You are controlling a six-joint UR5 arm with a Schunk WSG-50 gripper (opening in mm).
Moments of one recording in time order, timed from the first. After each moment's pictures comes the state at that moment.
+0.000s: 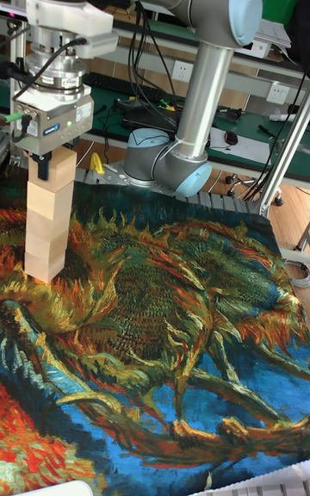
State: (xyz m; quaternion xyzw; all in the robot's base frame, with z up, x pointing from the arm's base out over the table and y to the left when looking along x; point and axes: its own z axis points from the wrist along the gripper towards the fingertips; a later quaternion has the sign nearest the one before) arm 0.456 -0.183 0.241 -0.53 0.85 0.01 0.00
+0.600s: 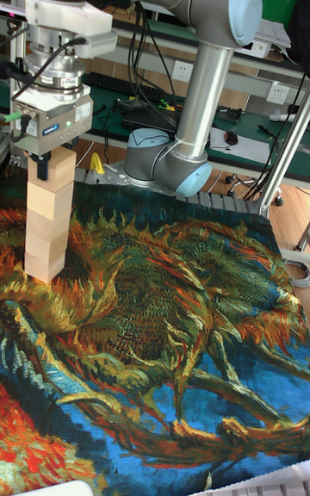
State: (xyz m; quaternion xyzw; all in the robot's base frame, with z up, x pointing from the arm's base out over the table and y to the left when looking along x) arm 0.457 -0.183 0.241 -0.53 0.85 0.01 0.00
